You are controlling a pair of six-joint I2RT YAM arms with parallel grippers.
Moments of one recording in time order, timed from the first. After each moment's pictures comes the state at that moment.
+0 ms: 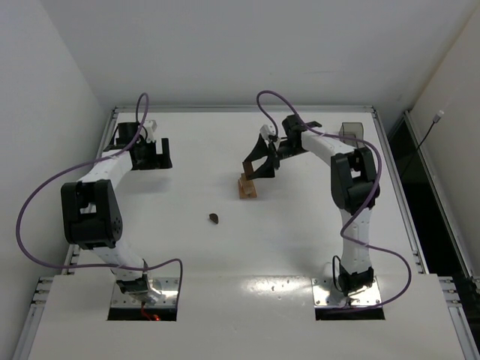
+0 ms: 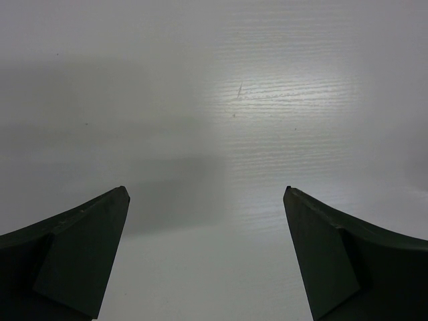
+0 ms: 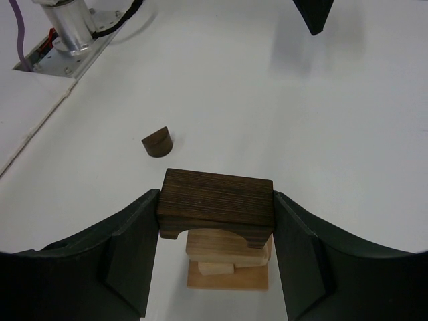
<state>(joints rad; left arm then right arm) 0.12 1.67 1.16 -0.37 0.21 0.02 0.28 2.17 1.63 -0.82 -1.43 -1.33</state>
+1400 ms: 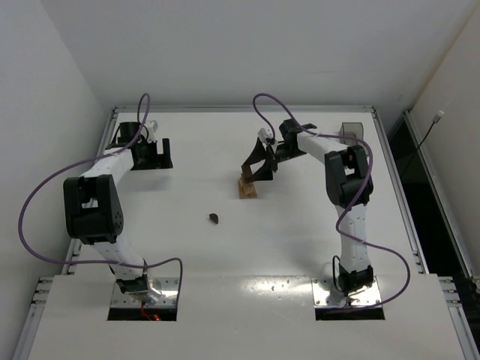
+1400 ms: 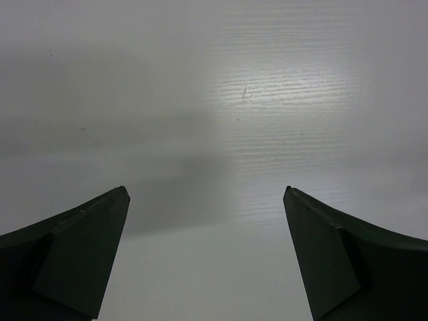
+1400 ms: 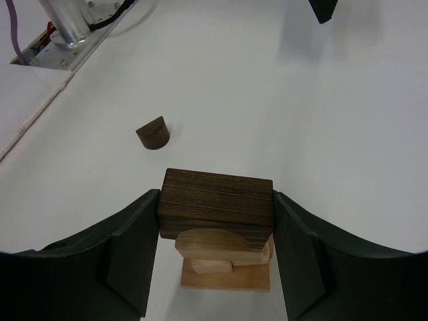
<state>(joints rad) 0.12 1.72 1.18 -0.37 0.21 0.02 0.29 2.25 1.67 -0.85 -1.43 -1.38</state>
